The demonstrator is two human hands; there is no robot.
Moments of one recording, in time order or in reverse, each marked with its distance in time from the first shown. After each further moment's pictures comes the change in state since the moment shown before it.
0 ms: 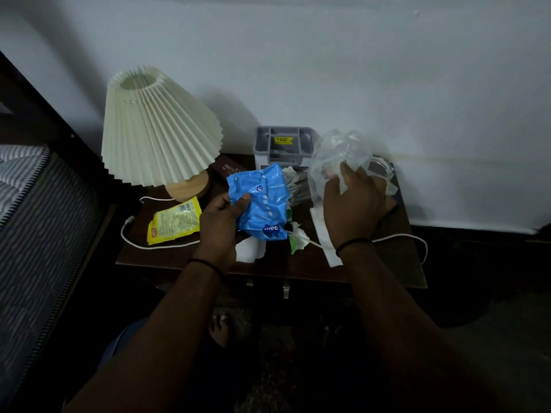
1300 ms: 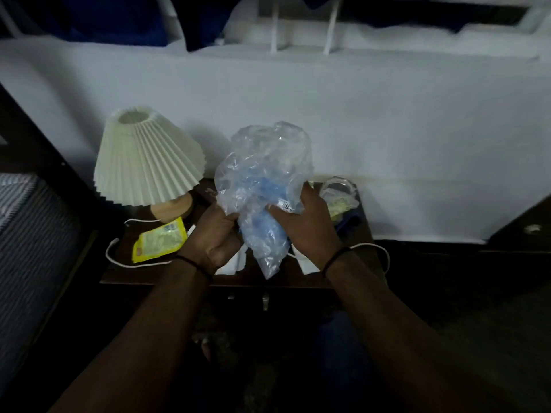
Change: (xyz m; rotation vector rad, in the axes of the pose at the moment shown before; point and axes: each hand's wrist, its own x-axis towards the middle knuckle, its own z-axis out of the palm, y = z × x) left_hand -0.059 0.048 0.044 -0.107 -0.582 -0.058; right_hand -0.017 -0.029 -0.070 0.776 -0.403 -0.197
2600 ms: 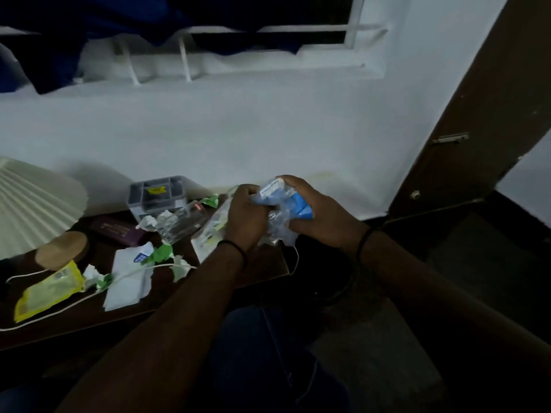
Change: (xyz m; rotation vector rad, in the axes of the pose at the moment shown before) left_hand 0.038 -0.096 0.211 0.786 0.209 0.257; right_hand -0.049 0.006 -0.236 -0.336 -0.220 0.165
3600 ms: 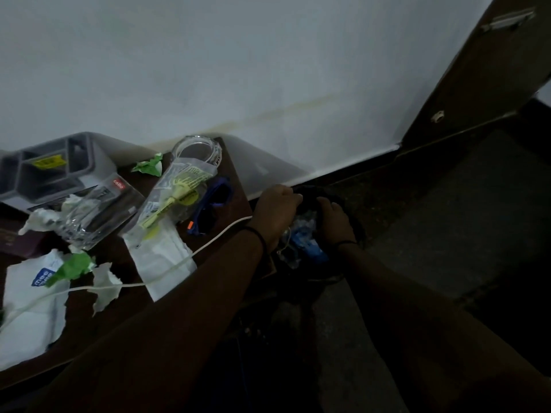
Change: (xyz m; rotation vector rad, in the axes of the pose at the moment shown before) left_hand 0.079 -0.139 0.140 0.159 -0.412 -0.333; right_hand 0.039 0.309 0.111 -0.341 0.057 0.695
